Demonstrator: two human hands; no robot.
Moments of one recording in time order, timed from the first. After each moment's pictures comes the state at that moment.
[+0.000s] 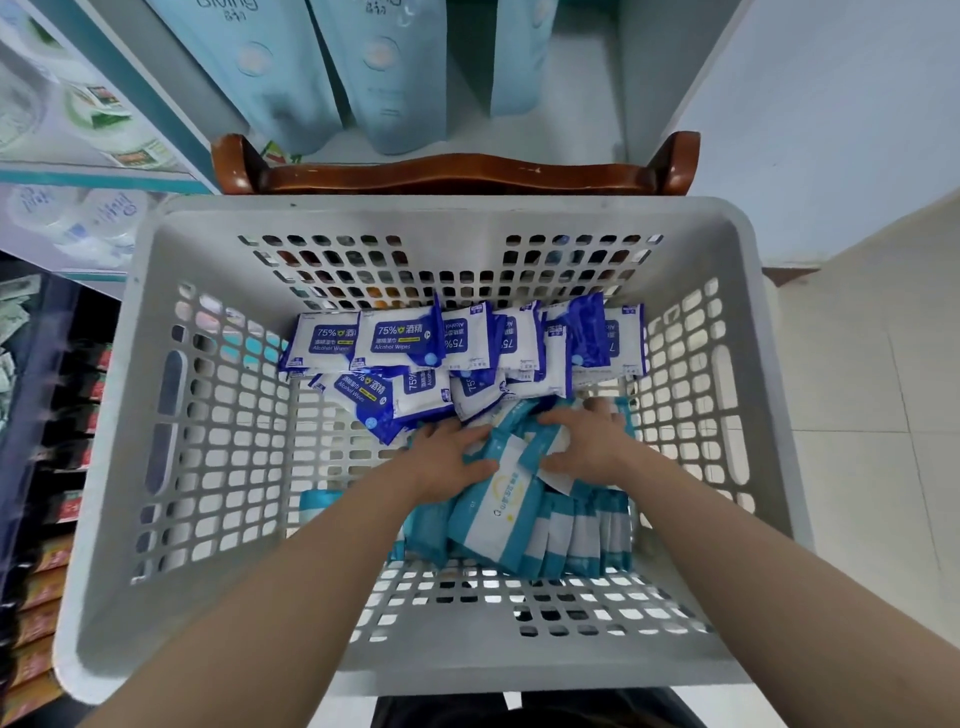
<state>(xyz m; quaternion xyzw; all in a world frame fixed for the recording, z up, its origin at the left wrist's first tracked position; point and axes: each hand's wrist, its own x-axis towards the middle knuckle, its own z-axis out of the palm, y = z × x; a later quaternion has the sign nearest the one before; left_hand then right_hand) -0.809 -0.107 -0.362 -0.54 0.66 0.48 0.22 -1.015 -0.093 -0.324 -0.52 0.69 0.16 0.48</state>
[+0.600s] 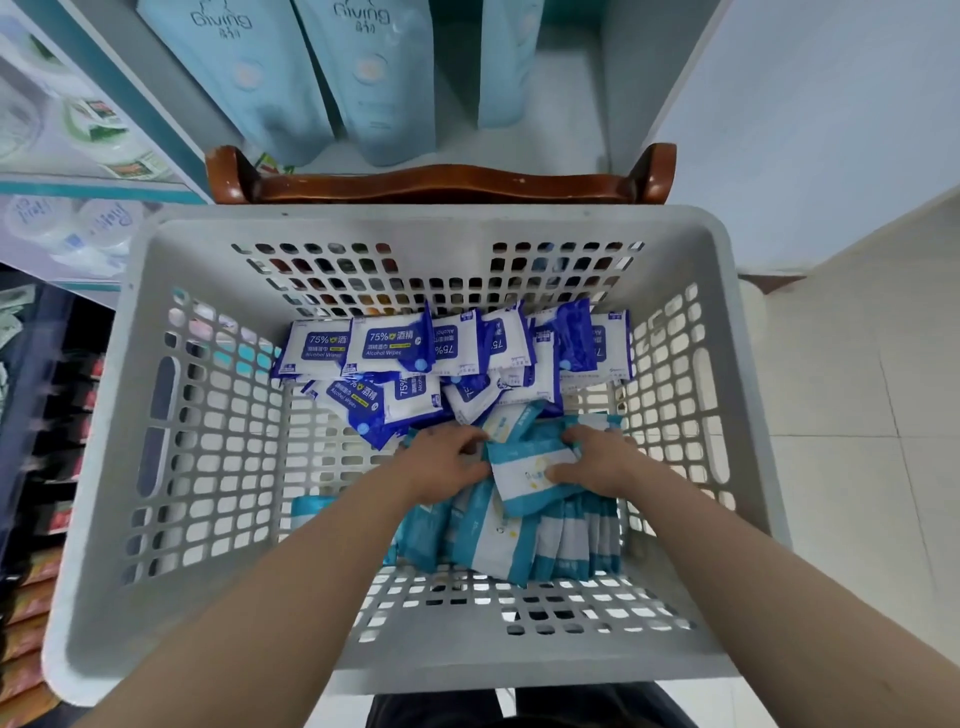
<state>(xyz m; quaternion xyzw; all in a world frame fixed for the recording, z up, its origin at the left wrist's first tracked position) -0.815 -0.108 -0.355 -0.53 0.66 0.51 0.15 -1.039 -0.078 -0.335 -0.47 0.71 0.16 0.50</state>
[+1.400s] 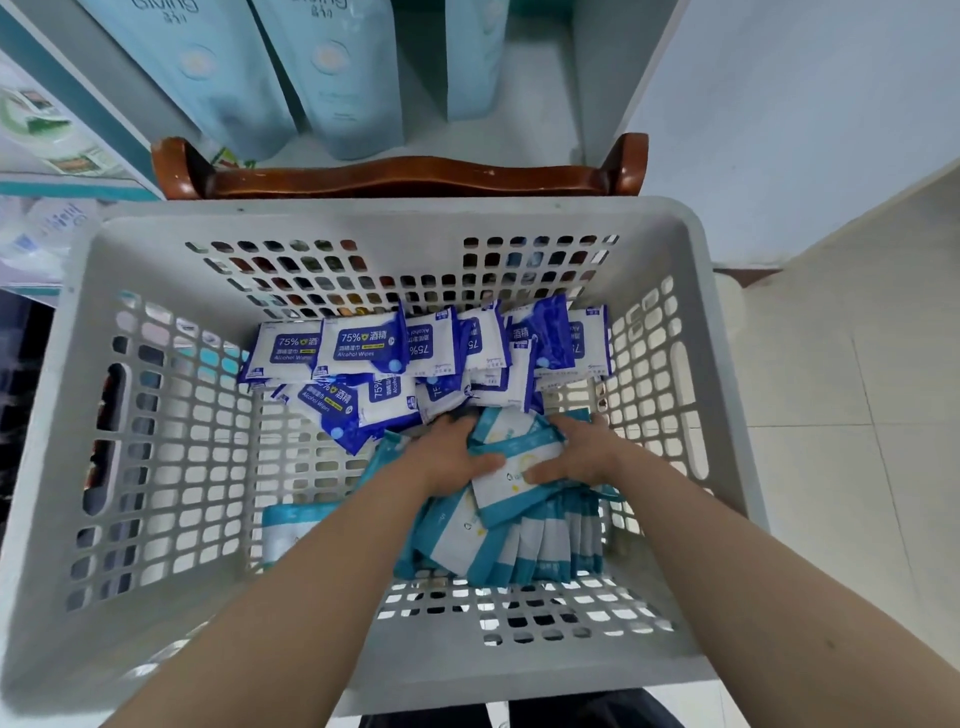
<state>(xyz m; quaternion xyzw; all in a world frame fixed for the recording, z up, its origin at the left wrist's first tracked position) -0.852 -0.113 -0.355 -0.55 0.64 0.52 0.15 -1.050 -0.086 -0.343 -0.43 0.71 0.14 0.54</state>
